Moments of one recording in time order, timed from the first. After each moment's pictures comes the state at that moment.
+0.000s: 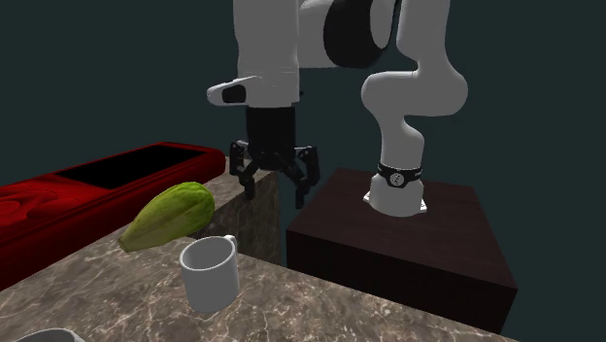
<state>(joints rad) -0.07 -0.17 -0.36 -2.52 -0.04 2.39 -0.46</state>
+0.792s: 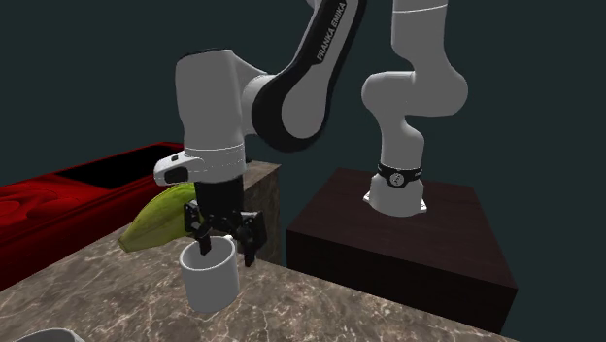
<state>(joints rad) -0.14 0.28 -0.36 -2.31 0.23 2.59 -0.75</state>
